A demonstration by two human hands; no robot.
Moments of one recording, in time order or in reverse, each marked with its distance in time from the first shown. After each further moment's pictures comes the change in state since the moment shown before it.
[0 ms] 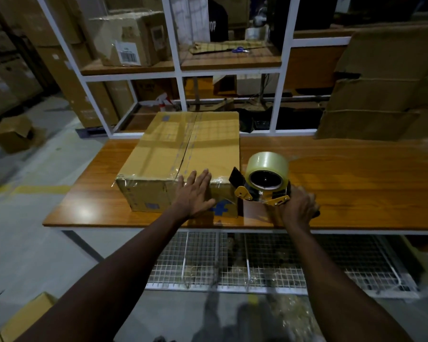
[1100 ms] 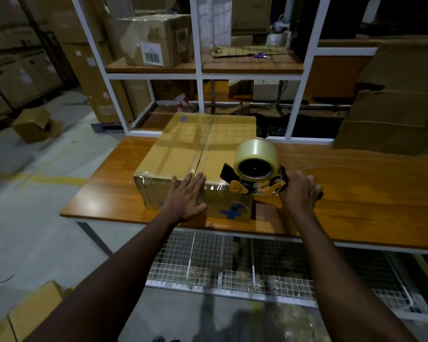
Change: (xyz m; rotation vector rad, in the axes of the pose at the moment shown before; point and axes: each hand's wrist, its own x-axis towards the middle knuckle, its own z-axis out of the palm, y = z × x) left_hand -0.028 -0.057 0.010 0.063 0.049 -0.042; right_hand 0.020 -0.069 -0.022 -0.120 -0.013 -0.218
